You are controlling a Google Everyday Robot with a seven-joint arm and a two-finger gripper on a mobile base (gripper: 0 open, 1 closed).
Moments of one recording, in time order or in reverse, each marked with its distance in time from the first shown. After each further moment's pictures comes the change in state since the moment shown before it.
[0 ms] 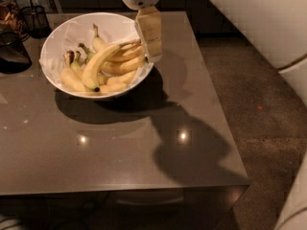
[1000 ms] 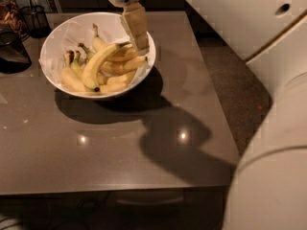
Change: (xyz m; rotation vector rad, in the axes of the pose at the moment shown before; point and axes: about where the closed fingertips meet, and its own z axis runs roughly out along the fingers) arm -0.030 -0.035 0.016 0.035 -0.052 -0.156
